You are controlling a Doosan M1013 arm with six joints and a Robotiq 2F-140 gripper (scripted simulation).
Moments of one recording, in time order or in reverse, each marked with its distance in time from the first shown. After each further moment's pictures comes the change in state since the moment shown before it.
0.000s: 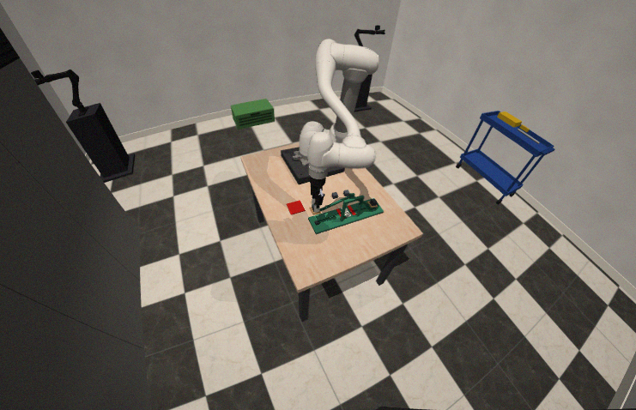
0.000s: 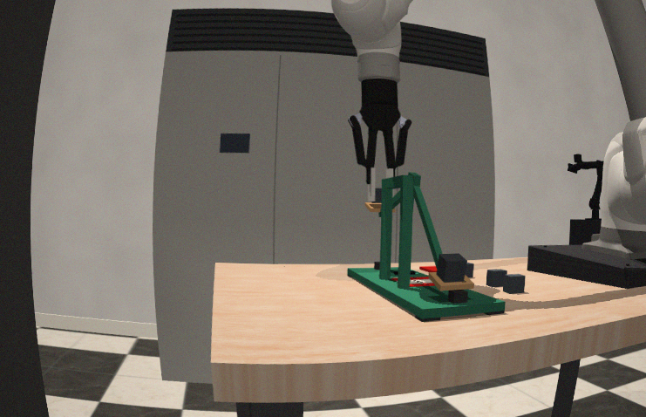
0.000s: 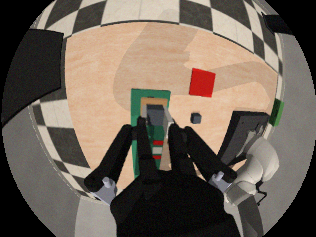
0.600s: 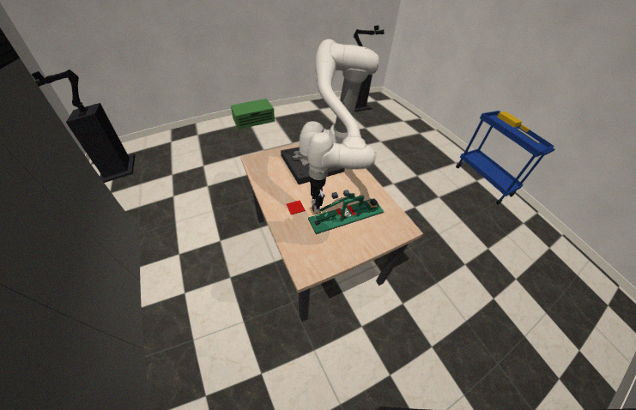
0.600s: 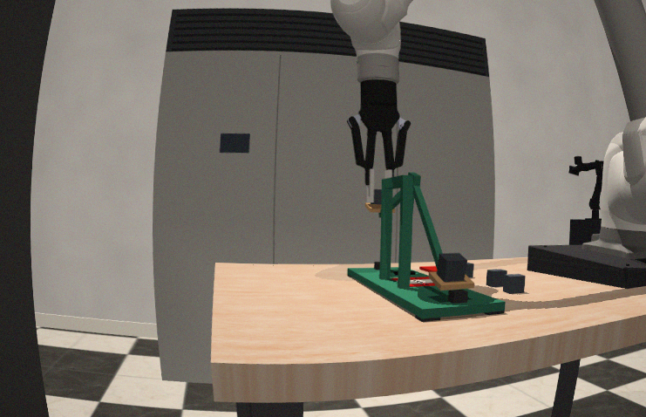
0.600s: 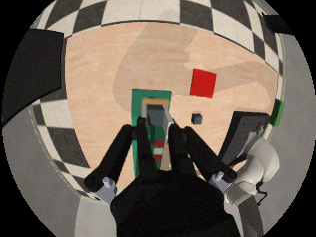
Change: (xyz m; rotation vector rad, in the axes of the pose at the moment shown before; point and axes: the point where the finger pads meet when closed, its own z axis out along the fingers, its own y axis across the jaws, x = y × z) arm 0.001 -0.002 0.002 0.003 0.001 0.000
